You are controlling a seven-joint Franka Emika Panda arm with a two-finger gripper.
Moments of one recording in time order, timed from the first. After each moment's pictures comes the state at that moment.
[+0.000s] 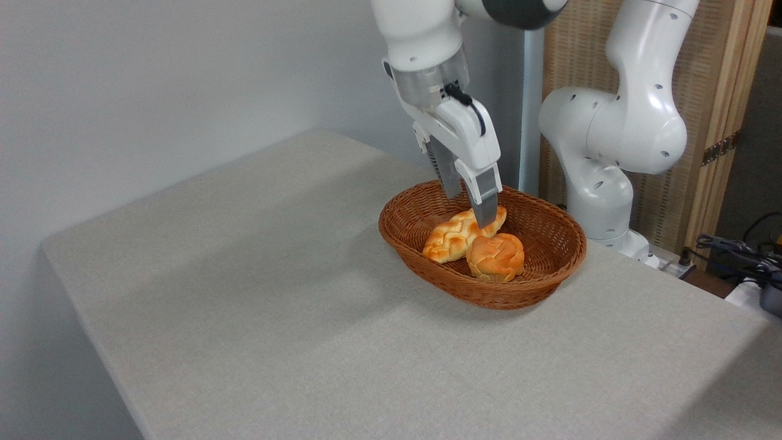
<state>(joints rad) -0.03 -0.54 0.00 -2.35 -0.03 1.57 1.02</state>
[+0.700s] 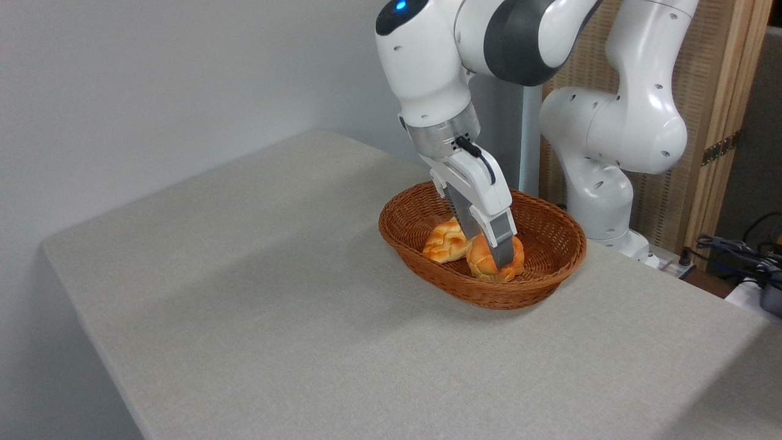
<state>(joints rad) -0.03 -0.53 -0.01 -2.52 0.05 1.73 1.02</state>
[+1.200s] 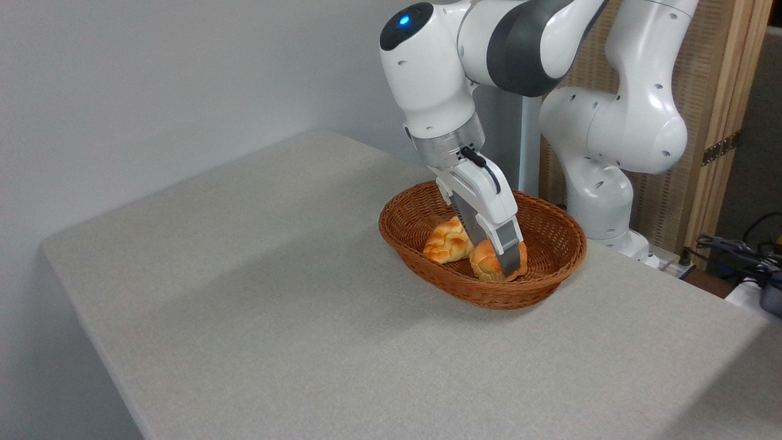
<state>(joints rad) -0.02 -0.53 -0.01 -2.56 0.07 1.75 1.02</state>
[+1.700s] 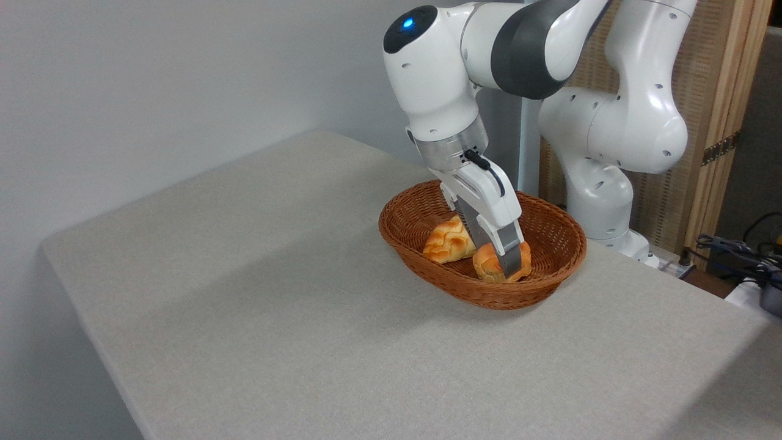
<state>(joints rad) -0.01 -0.53 -0.01 -2.56 0.08 1.76 1.02</state>
